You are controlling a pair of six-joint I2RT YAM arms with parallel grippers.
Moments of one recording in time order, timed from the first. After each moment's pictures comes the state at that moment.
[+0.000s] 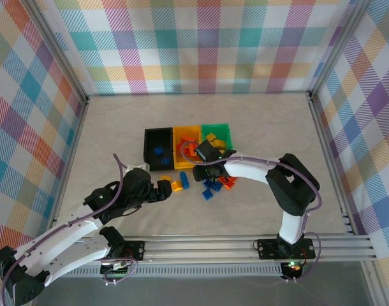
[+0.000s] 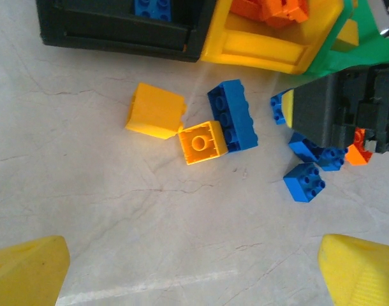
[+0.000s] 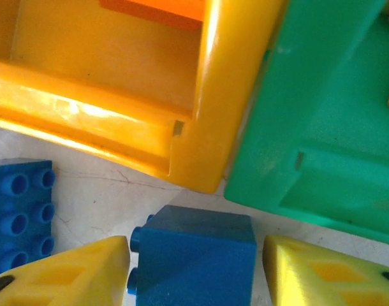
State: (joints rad) left arm -0.78 0.77 0.66 -0.77 -0.17 -0.85; right arm 0.81 1.82 1.13 -0.42 0.06 0.46
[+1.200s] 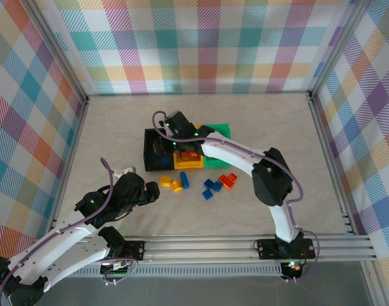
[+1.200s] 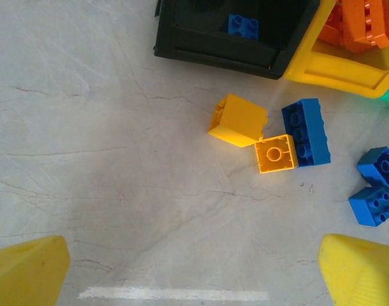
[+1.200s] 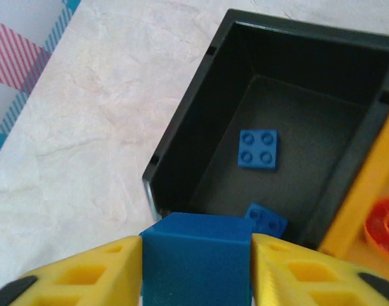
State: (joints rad) left arm -0.75 0.68 0.67 -0.95 -0.31 -0.89; right arm 0.88 2.09 1.81 -0.49 -0.14 0.46
